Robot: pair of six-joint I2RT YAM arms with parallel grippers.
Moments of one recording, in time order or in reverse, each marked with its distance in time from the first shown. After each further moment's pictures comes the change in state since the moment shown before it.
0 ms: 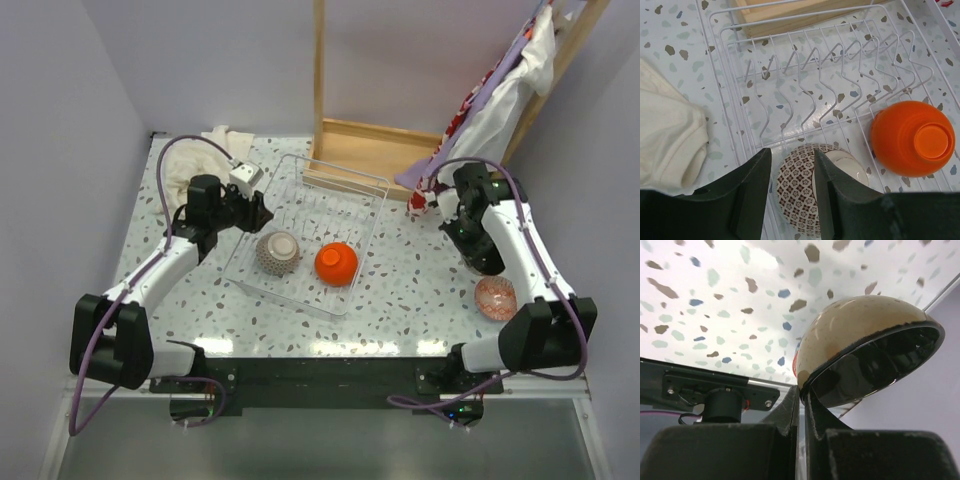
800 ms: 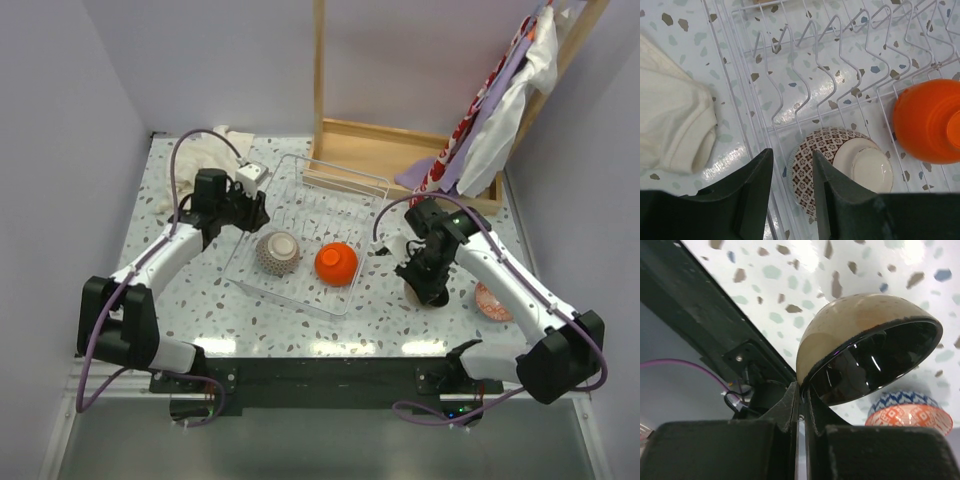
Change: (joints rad) left arm 0.001 0.099 0.097 -0.163 -0.049 0.089; right arm 0.389 -0.148 -0.191 -0.016 -0.318 -0.072
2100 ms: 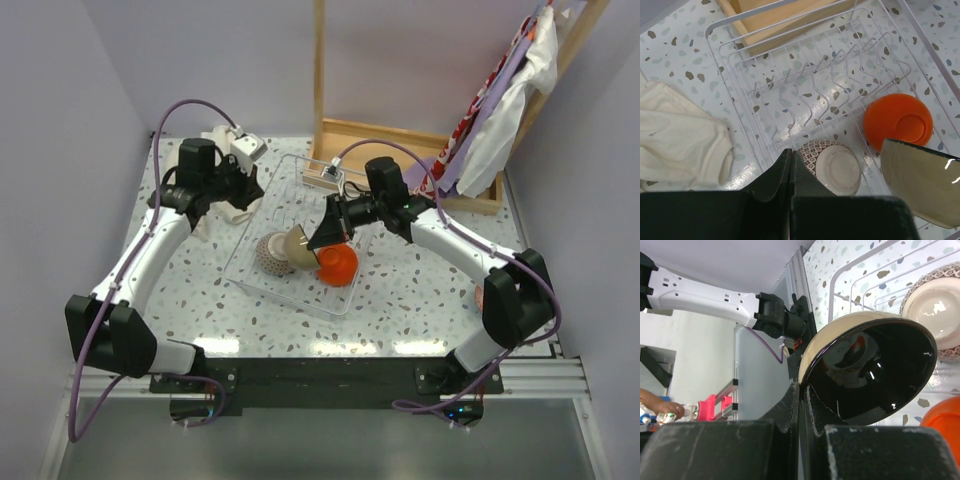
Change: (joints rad) left arm 0.004 -0.040 0.304 -0.288 0.079 0.086; right arm 0.100 0.328 0.071 1.222 -0.908 0.940
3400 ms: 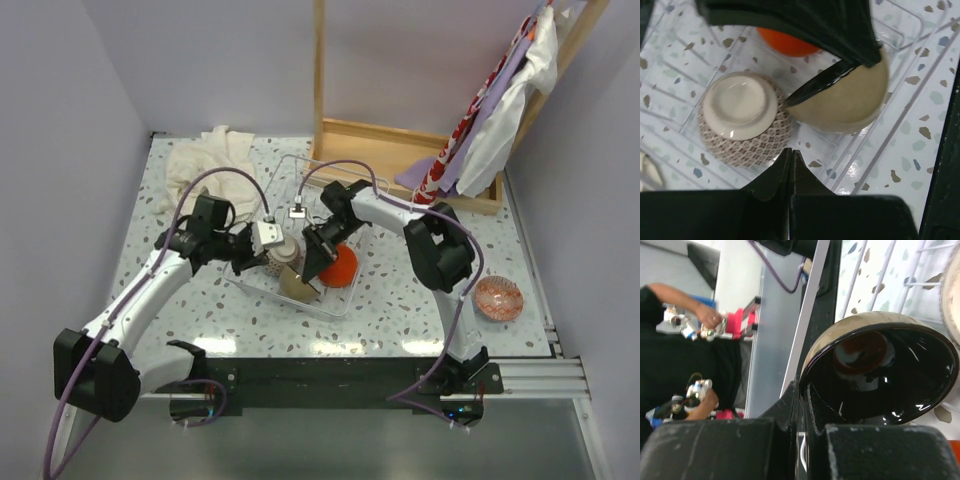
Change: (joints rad) left arm -0.084 -0.220 -0.342 -0.221 0.172 0.555; right arm 0.077 0.560 0.425 -0.892 -0.270 -0.903
